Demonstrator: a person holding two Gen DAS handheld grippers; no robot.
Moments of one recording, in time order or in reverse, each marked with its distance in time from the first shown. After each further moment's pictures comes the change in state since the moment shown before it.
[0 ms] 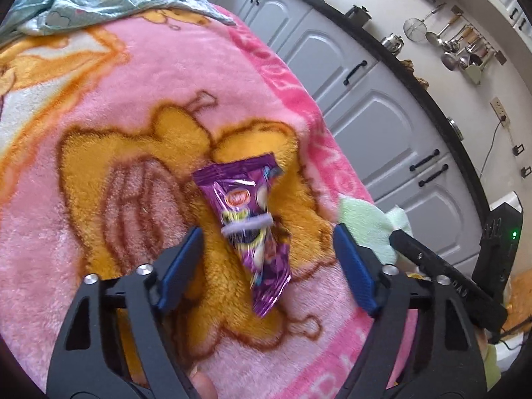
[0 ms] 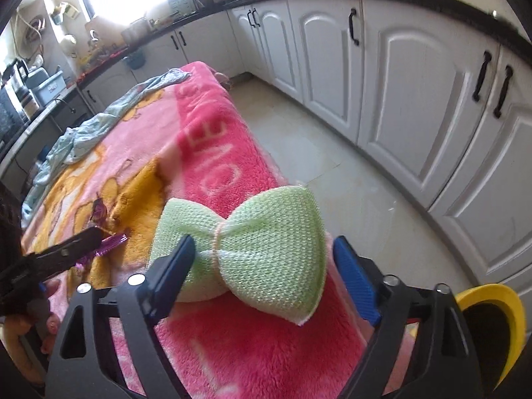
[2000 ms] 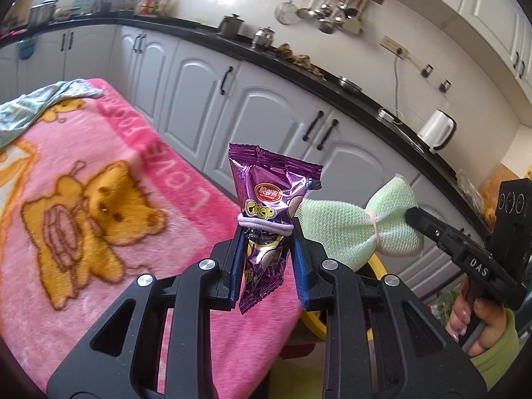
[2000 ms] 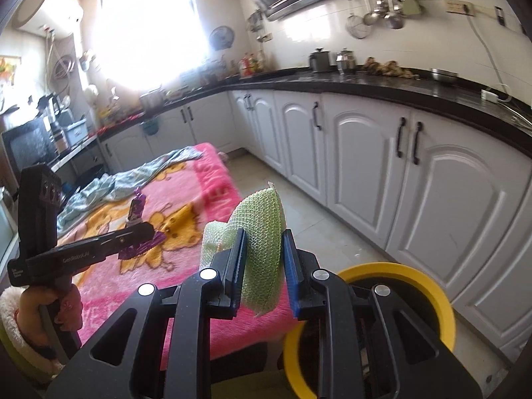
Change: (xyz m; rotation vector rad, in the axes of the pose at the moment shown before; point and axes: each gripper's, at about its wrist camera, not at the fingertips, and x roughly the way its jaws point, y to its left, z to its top) left arm -0.088 -0.154 -0.065 0.401 -0.069 -0.229; right arm -0.237 -0.029 -0.086 -0.028 -0.358 -0.065
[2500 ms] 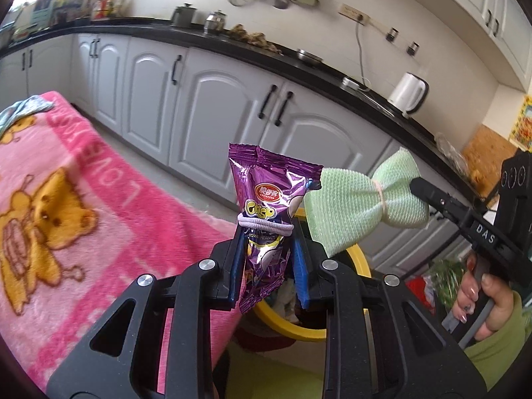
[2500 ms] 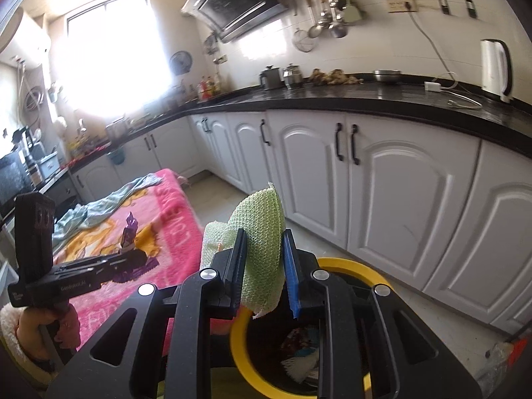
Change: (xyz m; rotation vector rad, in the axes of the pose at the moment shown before) left arm 0.037 -0.071 -0.015 0.132 0.071 -0.082; right arm -0.061 -0.066 -0.022 0.111 -0.085 -0.132
